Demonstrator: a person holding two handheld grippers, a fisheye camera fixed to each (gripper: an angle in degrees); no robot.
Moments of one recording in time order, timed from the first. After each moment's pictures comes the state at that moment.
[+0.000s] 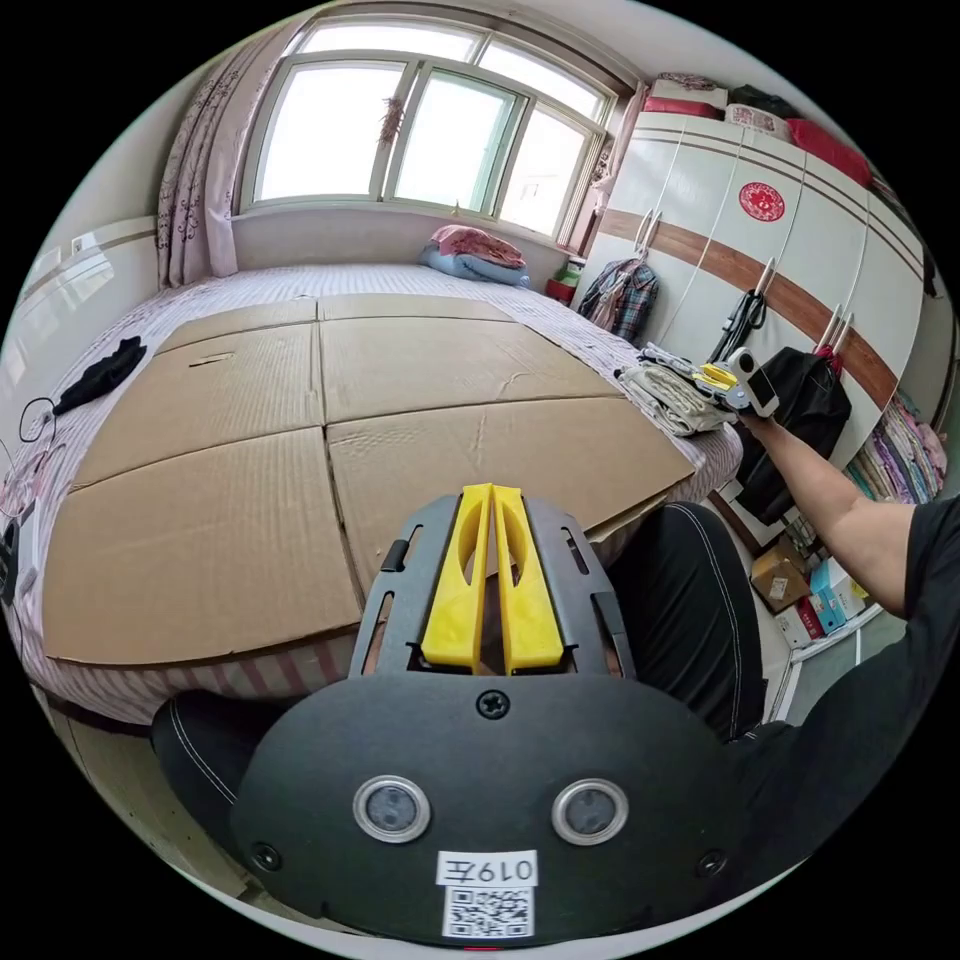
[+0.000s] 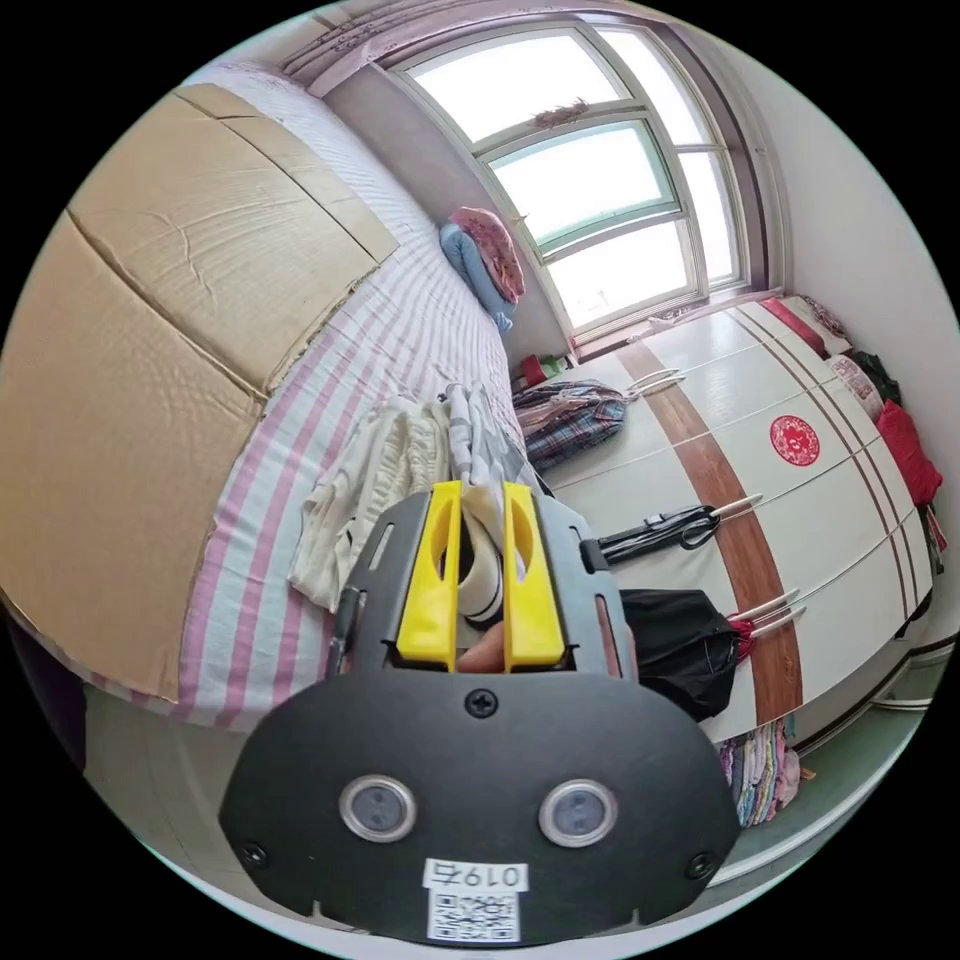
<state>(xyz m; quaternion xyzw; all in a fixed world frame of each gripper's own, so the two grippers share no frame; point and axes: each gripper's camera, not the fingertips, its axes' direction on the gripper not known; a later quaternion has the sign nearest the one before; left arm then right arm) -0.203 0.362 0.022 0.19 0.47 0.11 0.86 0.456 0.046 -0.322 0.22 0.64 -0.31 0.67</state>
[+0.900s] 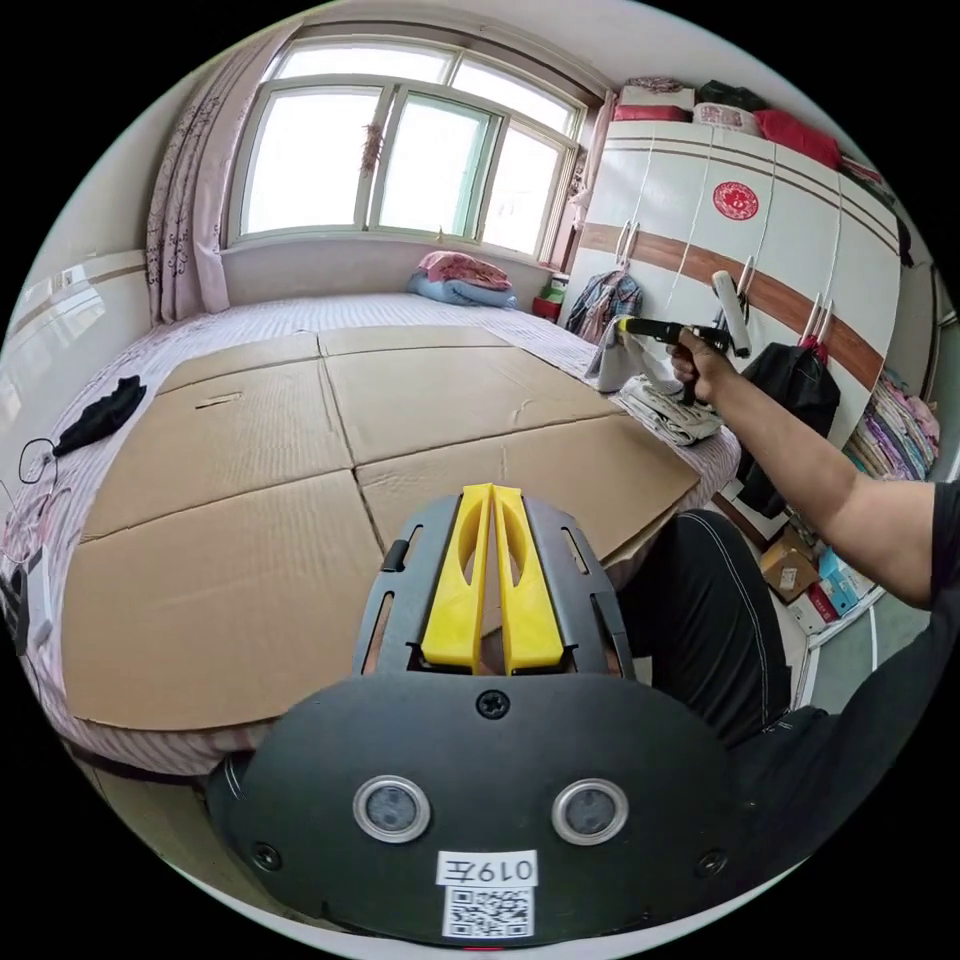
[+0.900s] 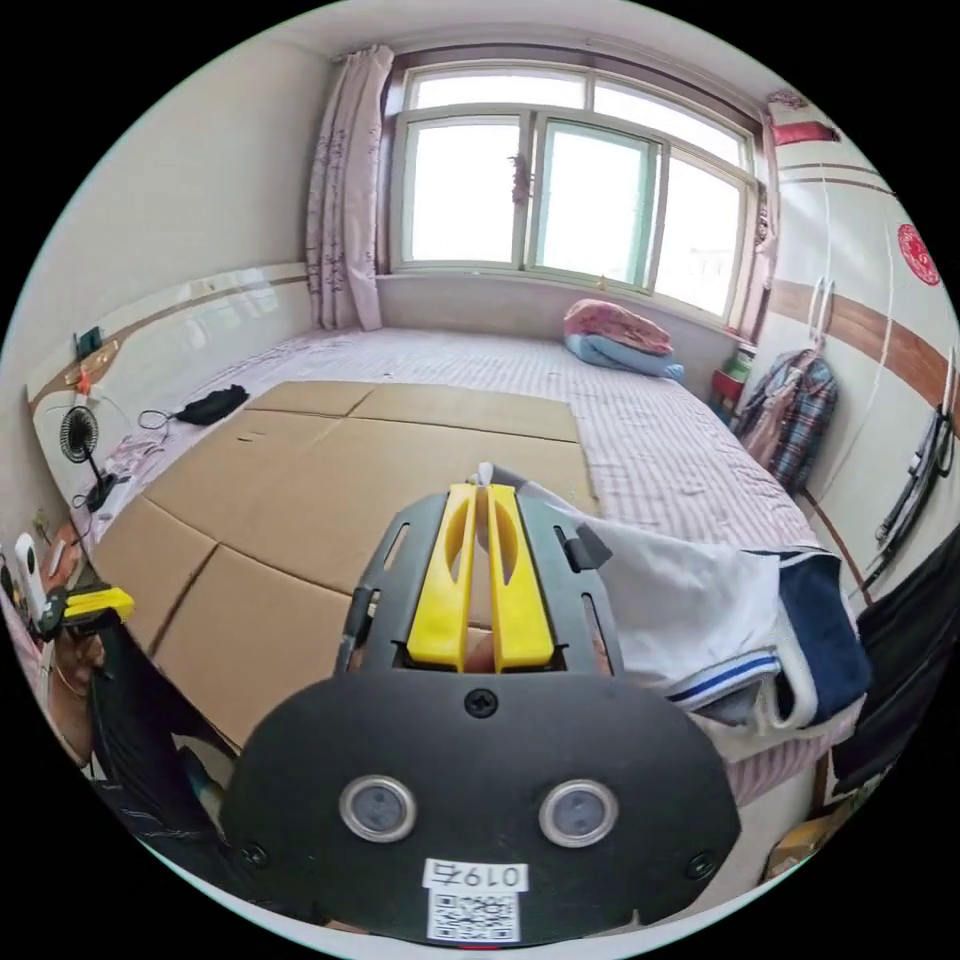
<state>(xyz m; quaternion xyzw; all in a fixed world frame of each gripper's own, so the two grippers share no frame) -0.315 0.341 0.015 0.25 0.45 0.11 0.85 0.268 0.139 -0.315 0.30 0.13 -0.34 0.88</state>
